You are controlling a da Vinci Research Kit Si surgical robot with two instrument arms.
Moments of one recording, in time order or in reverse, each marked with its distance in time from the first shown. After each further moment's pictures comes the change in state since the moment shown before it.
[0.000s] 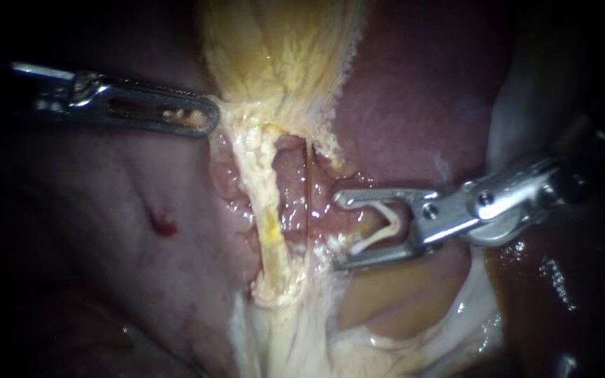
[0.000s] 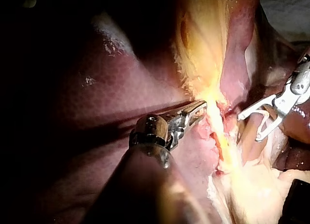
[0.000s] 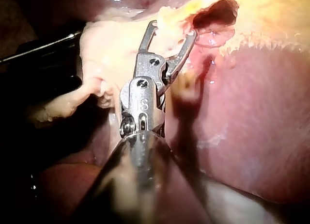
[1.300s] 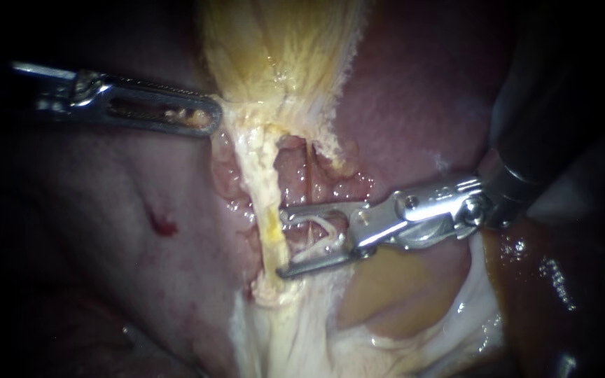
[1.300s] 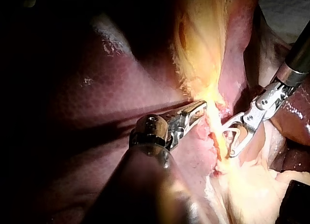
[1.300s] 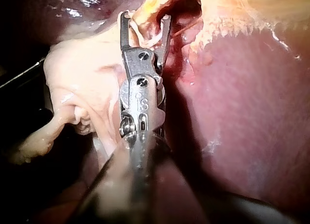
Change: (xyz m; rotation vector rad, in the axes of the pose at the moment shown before) right arm -0.004 0.003 0.007 0.125 0.100 0.114; left arm 0.000 -0.001 0.000 -0.004 -0.001 -0.009
